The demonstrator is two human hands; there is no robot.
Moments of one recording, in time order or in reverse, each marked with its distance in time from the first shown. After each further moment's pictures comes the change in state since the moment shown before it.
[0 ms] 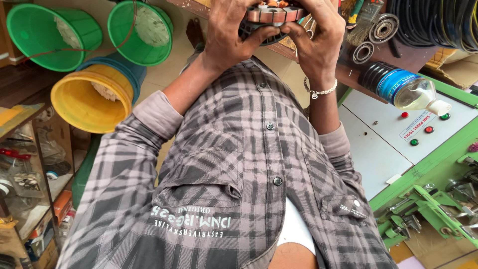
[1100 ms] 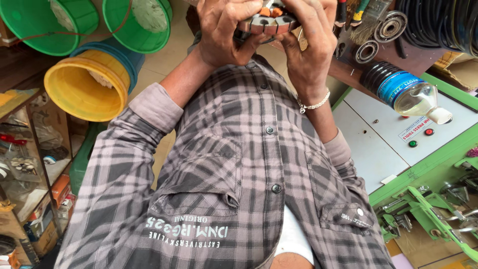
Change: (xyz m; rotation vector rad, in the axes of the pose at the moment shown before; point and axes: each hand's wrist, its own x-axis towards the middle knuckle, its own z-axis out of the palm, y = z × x) left_hand 0.002 -0.012 0.008 0.036 0.069 0.217; right_hand -0.008 -0.025 0.004 -0.096 0.010 0.021
